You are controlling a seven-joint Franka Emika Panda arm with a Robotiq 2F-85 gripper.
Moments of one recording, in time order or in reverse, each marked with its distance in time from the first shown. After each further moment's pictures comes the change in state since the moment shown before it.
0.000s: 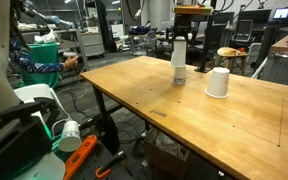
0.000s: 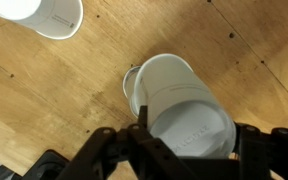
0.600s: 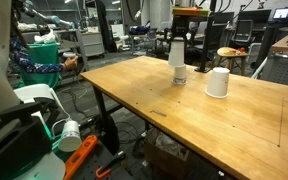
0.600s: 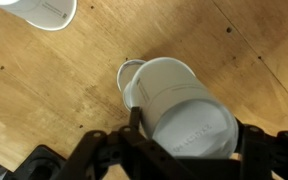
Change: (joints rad) arm 0.000 0.012 0.017 0.008 0.004 0.000 0.000
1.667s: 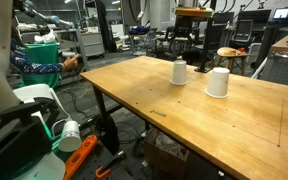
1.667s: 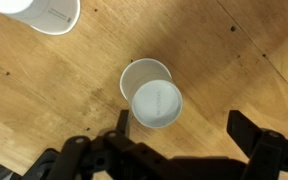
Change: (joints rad) arm -0.023 0.012 0.000 0.017 0.017 0.000 0.000
